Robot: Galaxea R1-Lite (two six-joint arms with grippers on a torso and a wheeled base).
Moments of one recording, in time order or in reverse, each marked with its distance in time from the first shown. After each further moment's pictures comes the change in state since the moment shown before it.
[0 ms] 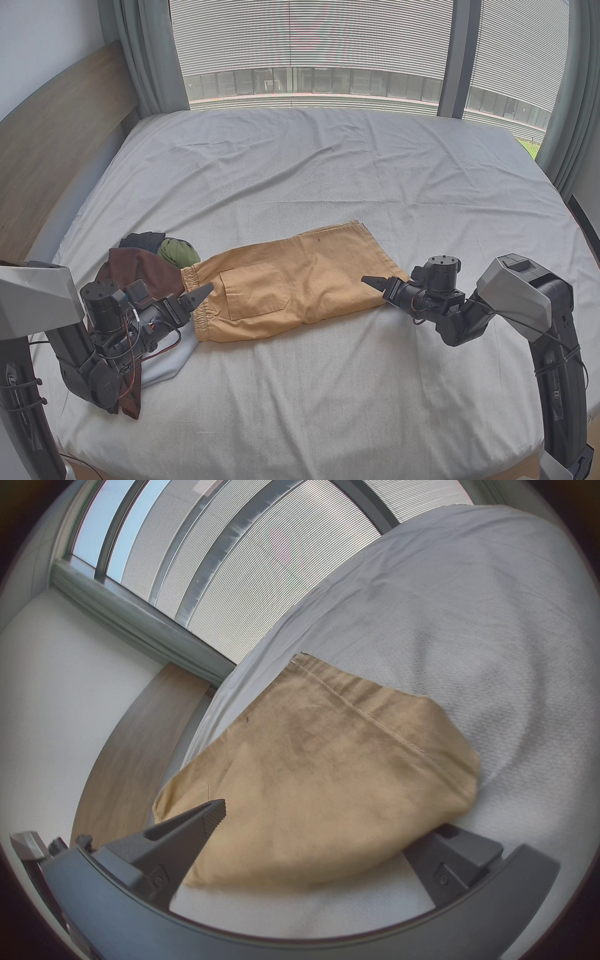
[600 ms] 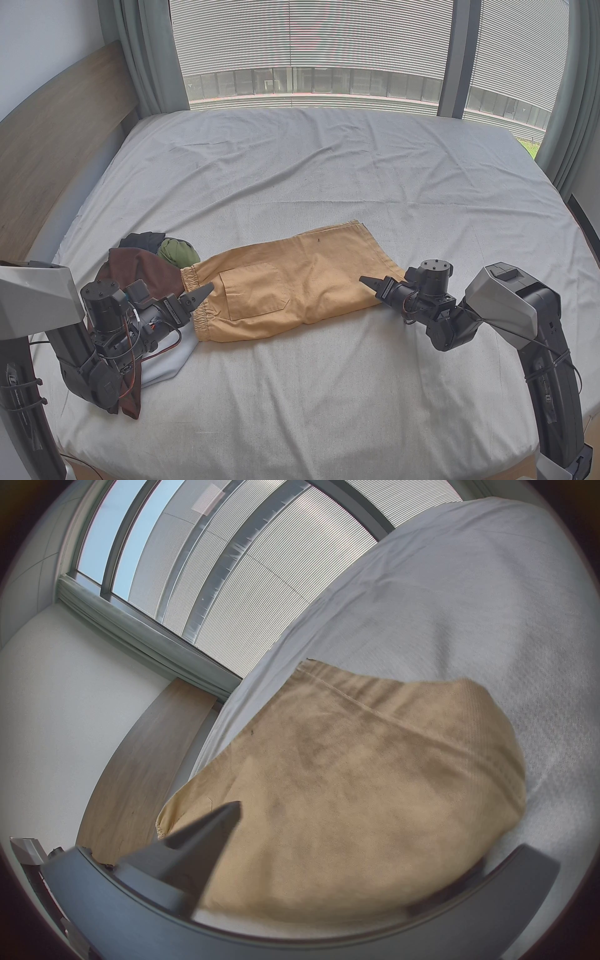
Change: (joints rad) left arm -0.001 0.001 -0.002 0.000 0.000 -0.001; right arm 0.023 0.079 -0.085 -0.071 -0.025 0.057
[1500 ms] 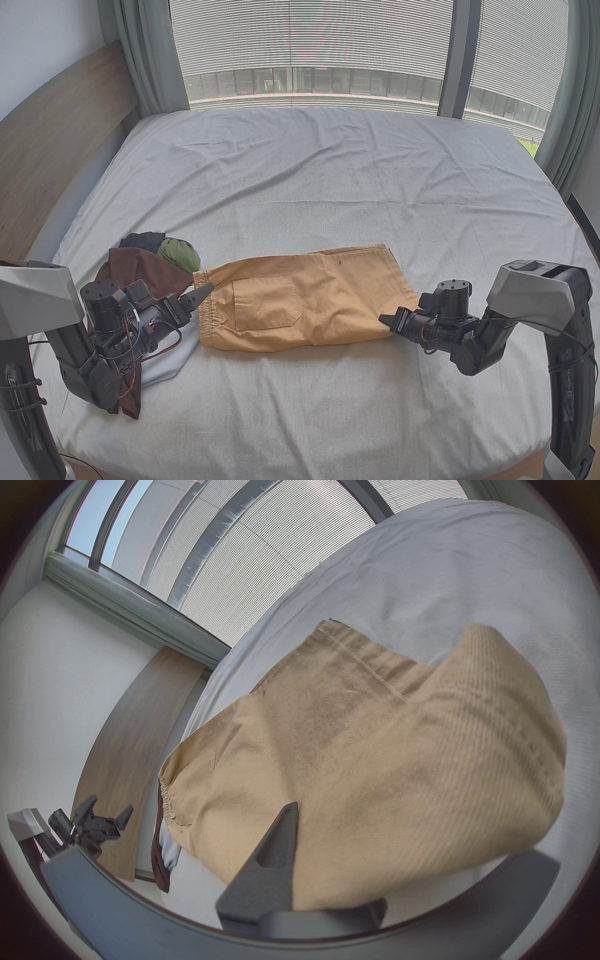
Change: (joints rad) left arm -0.004 -0.006 0.005 0.000 -0.002 -0.009; right arm 0.015 -0.224 0.514 -0.100 -0.007 -0.103
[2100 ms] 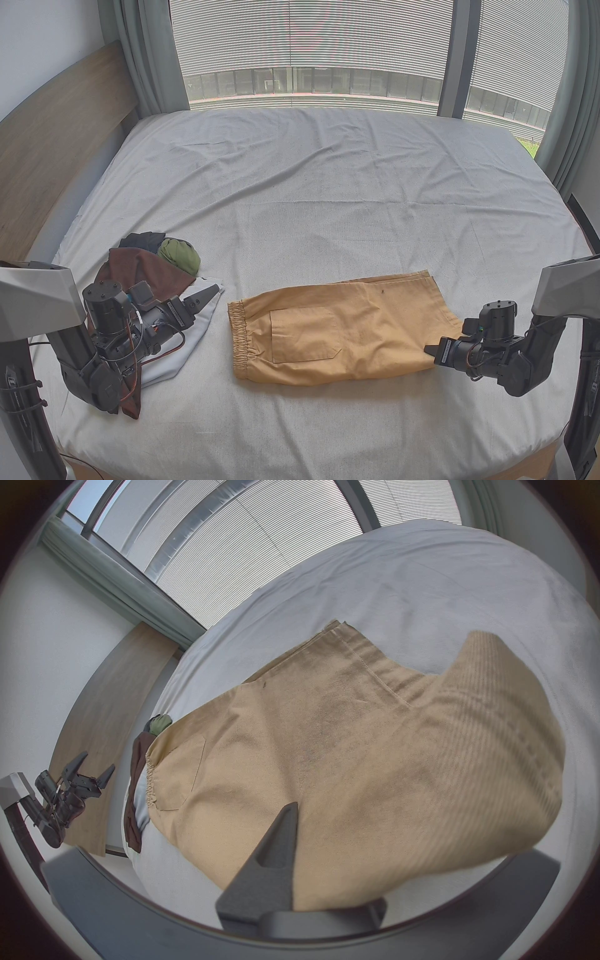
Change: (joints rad) left arm -0.021 -0.005 0.008 0.000 -0.001 0.000; right arm -0.106 -0.204 0.457 -0.076 -0.057 -0.163
